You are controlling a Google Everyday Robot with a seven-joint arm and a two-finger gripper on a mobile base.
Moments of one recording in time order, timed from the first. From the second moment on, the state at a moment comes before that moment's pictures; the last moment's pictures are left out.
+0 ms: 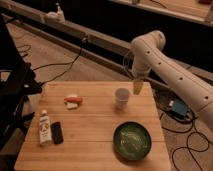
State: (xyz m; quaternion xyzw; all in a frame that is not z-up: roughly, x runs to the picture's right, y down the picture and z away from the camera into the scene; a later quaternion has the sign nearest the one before) arm 0.184 -0.027 0.750 -0.26 0.03 0.10 0.96
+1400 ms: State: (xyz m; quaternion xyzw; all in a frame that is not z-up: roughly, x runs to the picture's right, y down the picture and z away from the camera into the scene) arm 0.177 -0.043 0.753 -0.23 0.01 0.13 0.96
